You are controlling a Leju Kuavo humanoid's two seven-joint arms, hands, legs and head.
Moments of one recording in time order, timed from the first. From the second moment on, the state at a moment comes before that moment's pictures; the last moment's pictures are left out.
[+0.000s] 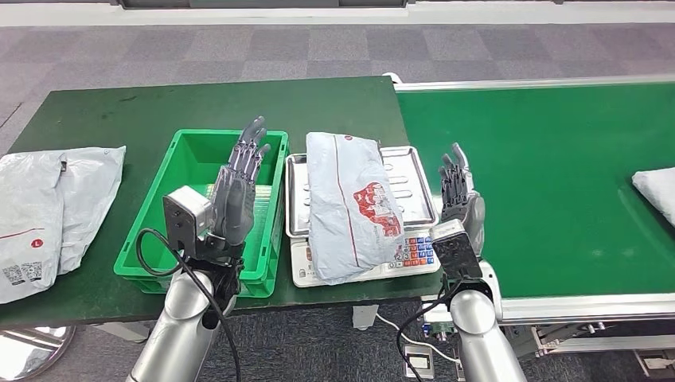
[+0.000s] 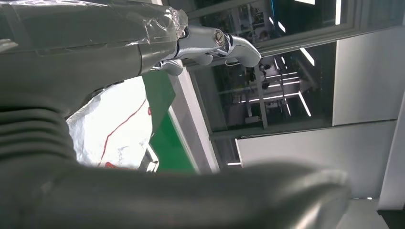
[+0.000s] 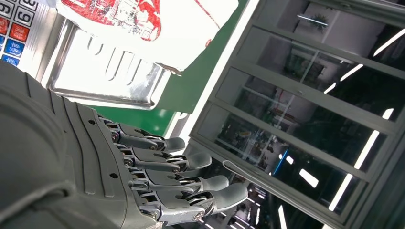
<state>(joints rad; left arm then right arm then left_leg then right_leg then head) -0.33 -0.17 -0.34 -1.46 -0.09 0.08 -0.25 -0.19 0.09 0.13 -1.52 0.42 -0.30 -0.41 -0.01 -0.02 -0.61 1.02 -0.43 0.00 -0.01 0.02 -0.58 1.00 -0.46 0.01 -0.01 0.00</state>
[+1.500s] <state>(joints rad) -0.31 -0.20 -0.36 -1.16 0.04 -0.12 -0.45 -0.09 0.03 -0.04 -1.62 0.35 -0.32 -0.51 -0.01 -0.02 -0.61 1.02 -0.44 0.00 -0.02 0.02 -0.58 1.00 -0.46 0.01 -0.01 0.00</state>
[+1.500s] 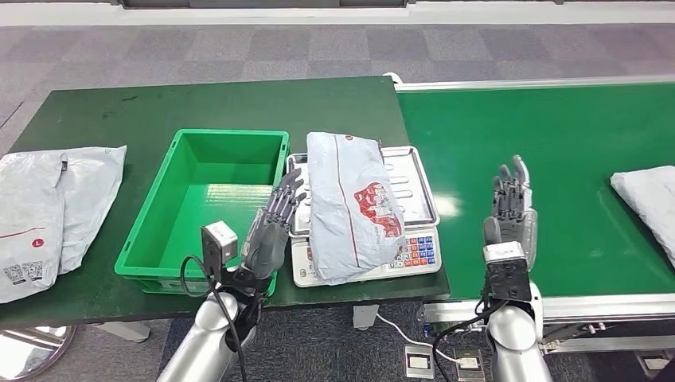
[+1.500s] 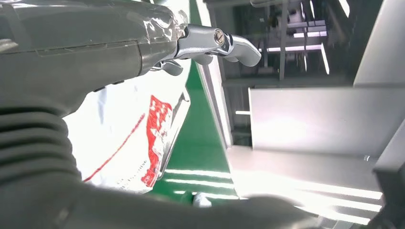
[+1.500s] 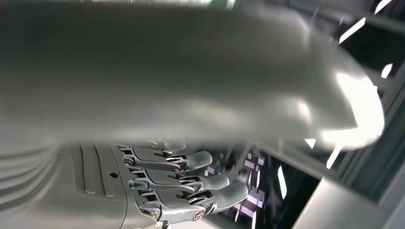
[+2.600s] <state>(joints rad) -0.42 -0.26 -0.36 -0.96 0.02 -0.14 -0.47 -0.04 0.00 -0.13 -1.68 0.33 -0.33 -0.52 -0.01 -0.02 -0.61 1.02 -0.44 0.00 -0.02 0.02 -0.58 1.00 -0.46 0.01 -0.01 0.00</state>
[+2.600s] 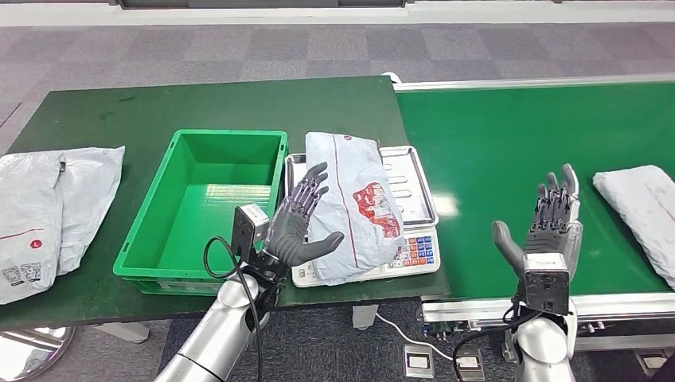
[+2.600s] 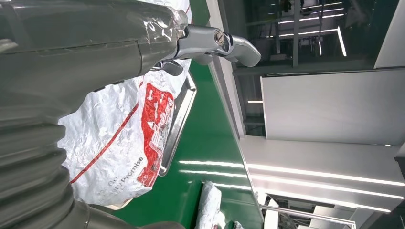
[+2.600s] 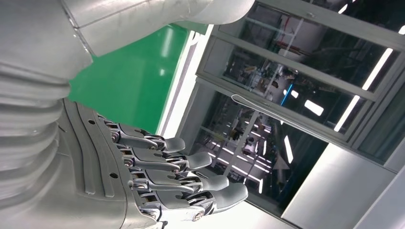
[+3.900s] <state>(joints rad) -0.43 -0.26 -0.36 -0.96 0.02 -0.14 -0.47 -0.04 0.00 -0.13 -1.68 0.33 -0.33 -0.52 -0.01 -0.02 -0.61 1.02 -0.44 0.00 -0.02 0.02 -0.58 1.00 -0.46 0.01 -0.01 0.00</state>
